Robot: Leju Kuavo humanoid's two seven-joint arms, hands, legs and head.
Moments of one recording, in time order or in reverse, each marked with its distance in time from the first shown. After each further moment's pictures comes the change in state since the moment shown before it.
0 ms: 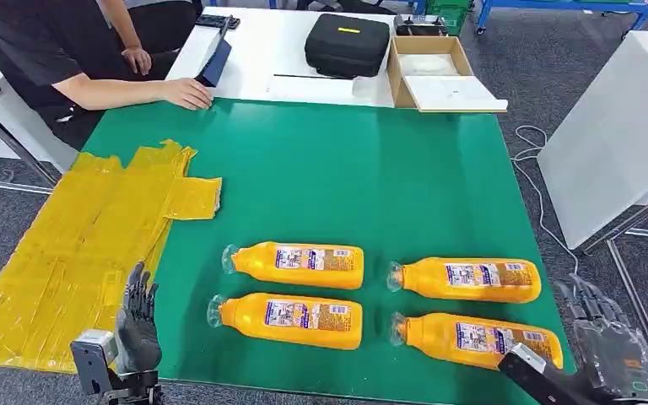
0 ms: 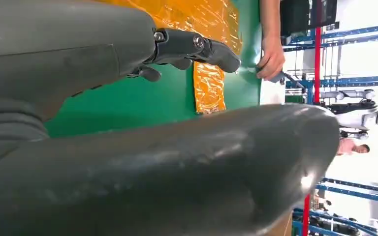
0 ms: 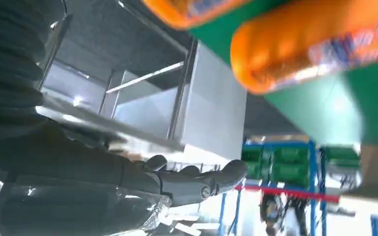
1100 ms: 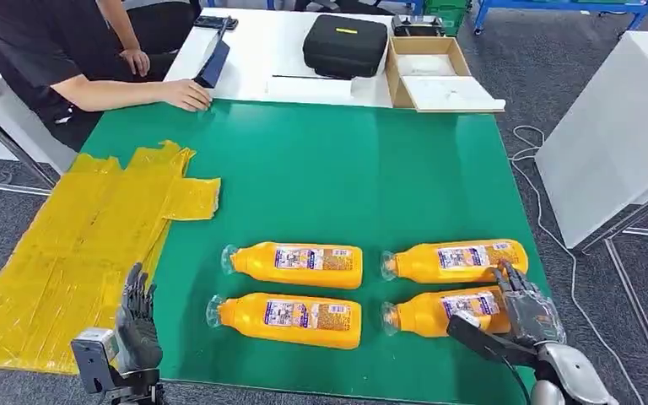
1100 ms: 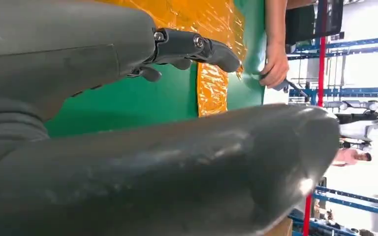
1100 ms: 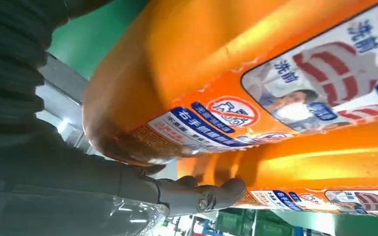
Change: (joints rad) left arm -0.009 0.009 -0.024 0.014 0.036 0.063 0.015; right arm -0.367 -0.038 0.263 0.575 0.080 -0.008 0.075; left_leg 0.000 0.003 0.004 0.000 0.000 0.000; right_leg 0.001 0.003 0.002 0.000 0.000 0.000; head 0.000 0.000
